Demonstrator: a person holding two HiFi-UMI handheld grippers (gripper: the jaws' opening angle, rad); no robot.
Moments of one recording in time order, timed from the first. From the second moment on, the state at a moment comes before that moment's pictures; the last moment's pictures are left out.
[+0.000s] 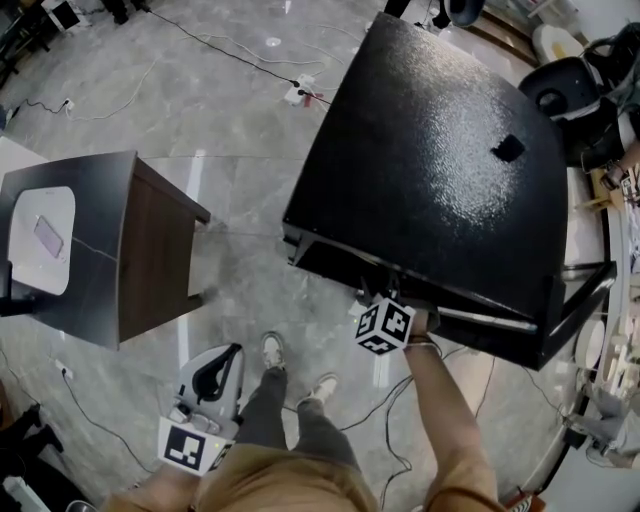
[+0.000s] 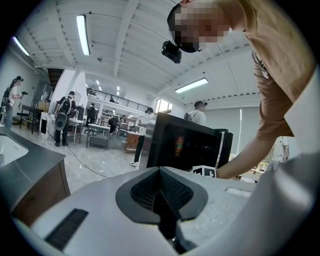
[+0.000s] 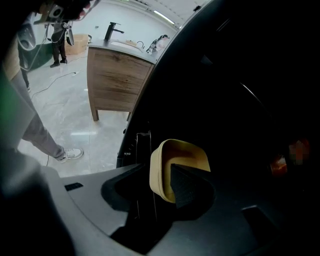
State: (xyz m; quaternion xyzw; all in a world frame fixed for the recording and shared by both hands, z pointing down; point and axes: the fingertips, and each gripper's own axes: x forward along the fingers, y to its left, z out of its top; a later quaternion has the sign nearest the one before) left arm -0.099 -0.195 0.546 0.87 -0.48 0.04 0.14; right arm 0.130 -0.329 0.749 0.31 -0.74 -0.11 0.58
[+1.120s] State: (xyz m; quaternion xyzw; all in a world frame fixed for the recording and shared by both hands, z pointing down) left arm -0.107 -0.208 0.570 0.86 -0.49 0.05 0.17; right arm 0.127 -0.349 0.780 0.29 -0.74 -0.09 0.60
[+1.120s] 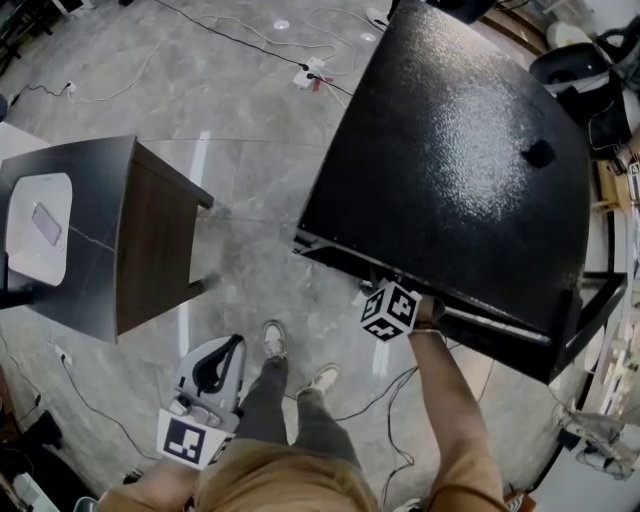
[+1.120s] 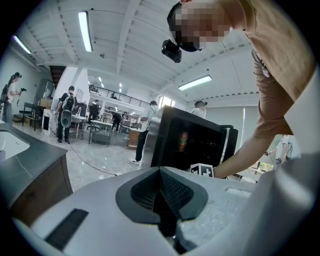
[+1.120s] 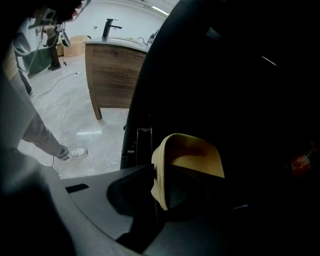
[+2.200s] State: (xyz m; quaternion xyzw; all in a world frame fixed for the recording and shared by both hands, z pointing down) left arm -0.082 -0.199 0.562 0.86 -0.47 0.05 0.16; right arm 0.140 -0.322 0.771 0.29 -0.76 -0.04 0.58
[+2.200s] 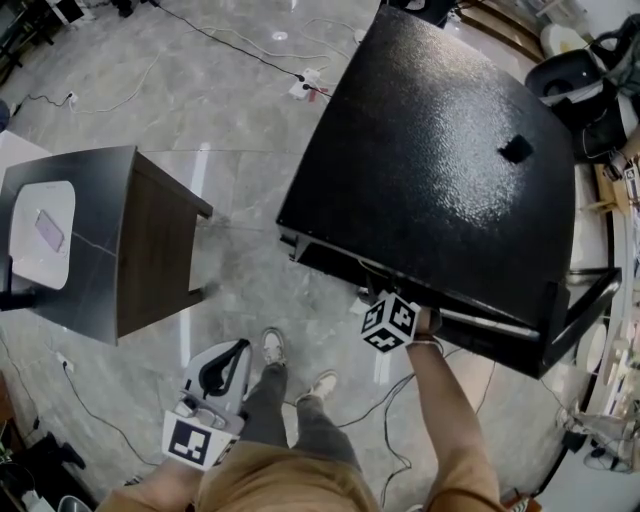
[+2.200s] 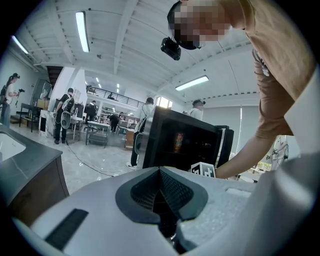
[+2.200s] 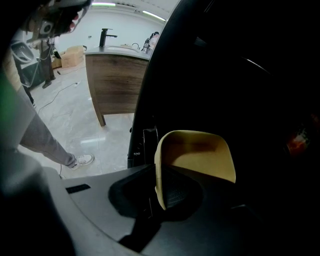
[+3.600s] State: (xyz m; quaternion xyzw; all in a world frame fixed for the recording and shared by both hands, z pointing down) left arm -0.051 -0.165 0.510 0.88 -0.46 0.03 0.13; right arm 0.122 -0.253 0.688 0.34 -0.81 -0.01 0.49
